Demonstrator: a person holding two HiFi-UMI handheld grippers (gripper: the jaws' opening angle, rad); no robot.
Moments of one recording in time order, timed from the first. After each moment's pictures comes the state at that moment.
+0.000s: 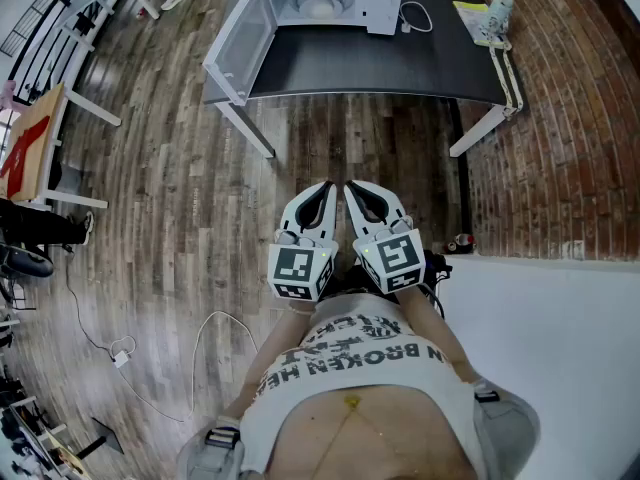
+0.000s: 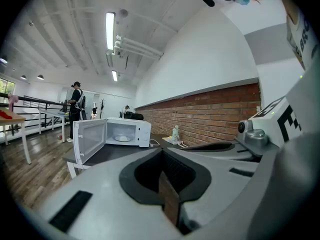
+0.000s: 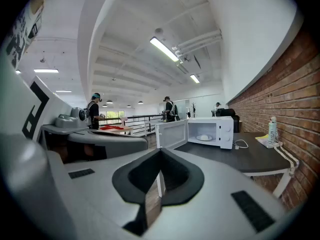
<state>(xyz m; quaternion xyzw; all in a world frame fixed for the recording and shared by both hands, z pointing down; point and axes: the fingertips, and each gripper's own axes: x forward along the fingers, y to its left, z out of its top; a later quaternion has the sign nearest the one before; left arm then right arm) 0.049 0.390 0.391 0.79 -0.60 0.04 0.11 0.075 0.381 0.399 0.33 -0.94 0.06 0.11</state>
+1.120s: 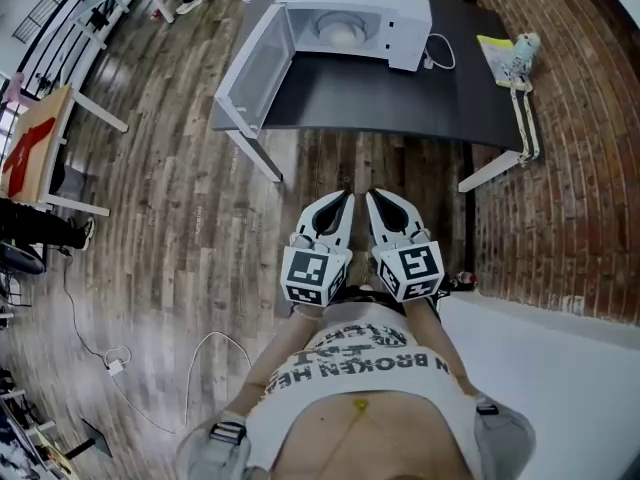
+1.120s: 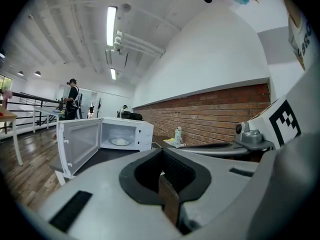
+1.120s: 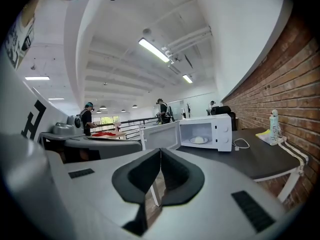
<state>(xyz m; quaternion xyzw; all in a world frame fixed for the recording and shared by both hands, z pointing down) 0.023 0.276 0.399 0.80 -0.58 0.03 0.11 0.058 0.261 0.405 0.35 -0.93 0.09 0.08</state>
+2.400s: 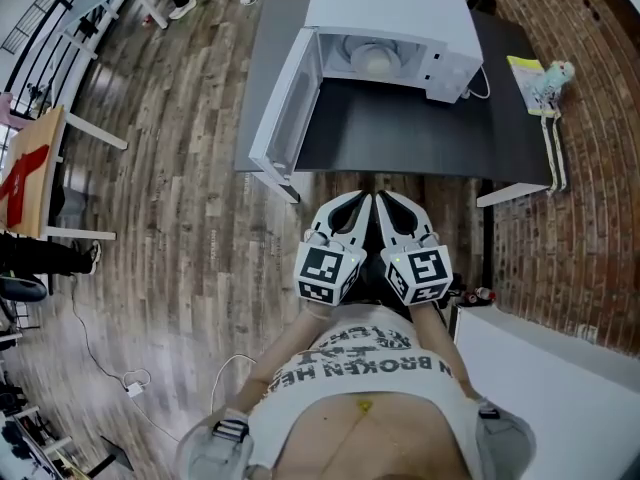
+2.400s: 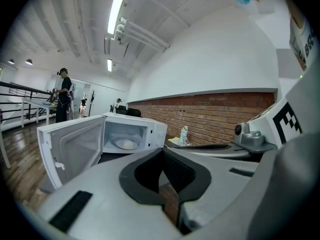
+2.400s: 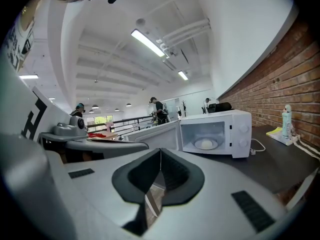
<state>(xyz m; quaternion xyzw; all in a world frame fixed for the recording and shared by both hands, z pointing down) -0.101 0.138 0.413 0.83 -0.54 0.03 0.14 -0.078 0.131 0.417 0.38 -0.91 0.11 0.09</state>
